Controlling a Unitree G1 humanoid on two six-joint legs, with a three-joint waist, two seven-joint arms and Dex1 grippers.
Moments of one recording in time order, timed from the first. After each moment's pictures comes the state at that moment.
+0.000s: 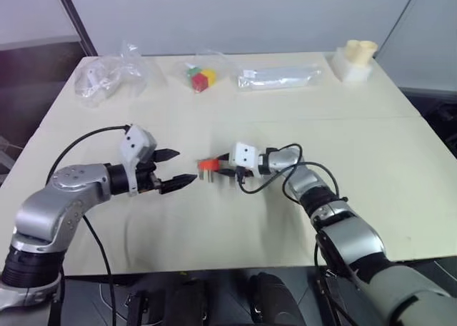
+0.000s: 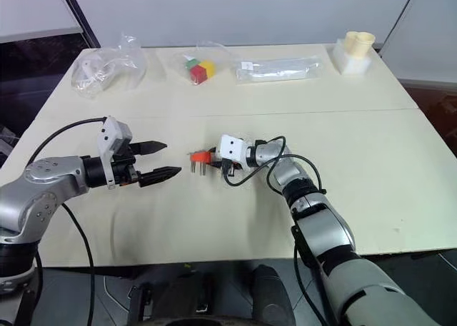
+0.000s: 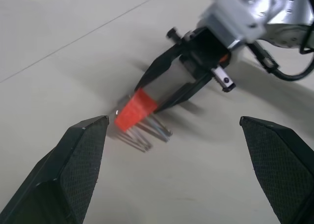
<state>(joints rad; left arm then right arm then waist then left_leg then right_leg) -0.32 0.76 0.09 -0.33 -0.61 0.76 -0.83 -0.84 -0.23 0.25 0.89 -0.23 -0.49 0.87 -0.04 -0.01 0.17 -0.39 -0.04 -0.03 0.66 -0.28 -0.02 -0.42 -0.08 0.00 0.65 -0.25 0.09</state>
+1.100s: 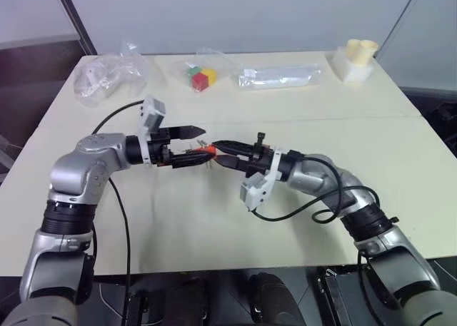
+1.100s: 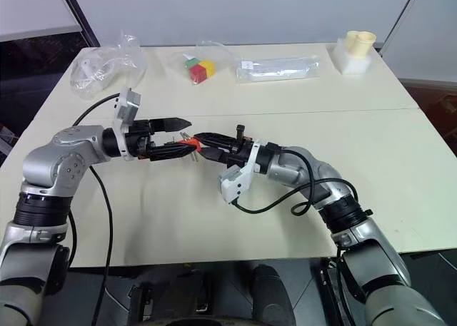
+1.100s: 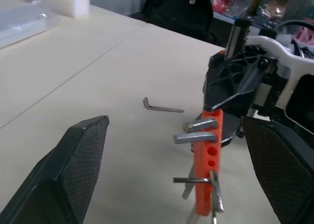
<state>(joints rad) -0.63 0.63 0.01 -0.01 -0.62 0.66 -1.14 -0.67 -0.52 0.36 0.15 -0.58 -0.78 0.35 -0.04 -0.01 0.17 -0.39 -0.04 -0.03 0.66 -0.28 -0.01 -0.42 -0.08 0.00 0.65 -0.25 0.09</state>
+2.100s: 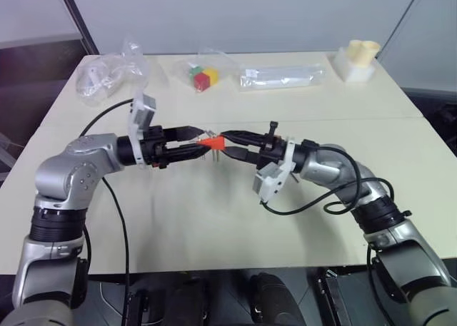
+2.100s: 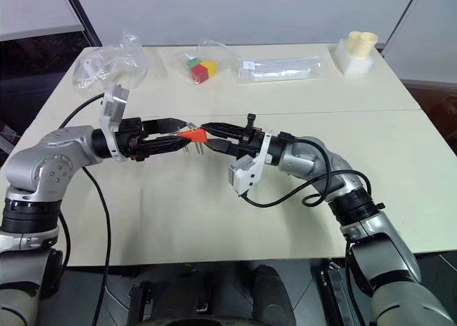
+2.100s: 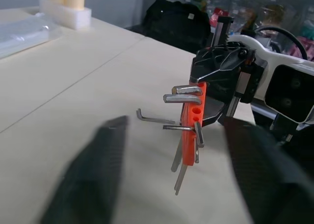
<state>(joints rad) -0.60 0.66 0.07 -0.08 -0.73 0.75 -1.08 -0.69 -0.58 0.33 0.18 -0.46 -0.83 0.40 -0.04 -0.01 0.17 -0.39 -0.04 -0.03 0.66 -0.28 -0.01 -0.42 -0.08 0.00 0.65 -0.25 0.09</state>
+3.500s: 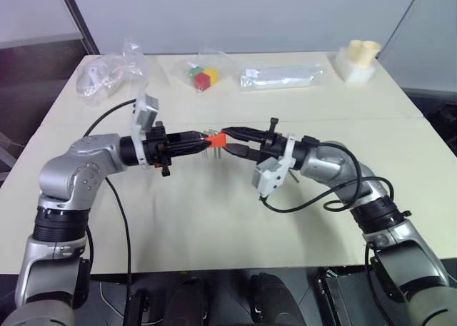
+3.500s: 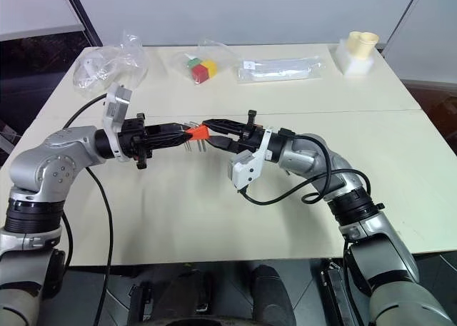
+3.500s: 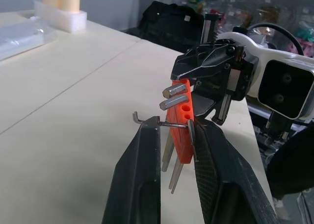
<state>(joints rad) -0.60 0.65 0.06 -0.09 -0.71 0.73 -1.07 -0.69 -0.56 0.31 0.16 -0.42 -0.77 0.46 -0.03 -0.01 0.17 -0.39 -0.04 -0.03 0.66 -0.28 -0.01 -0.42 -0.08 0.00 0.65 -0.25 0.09</state>
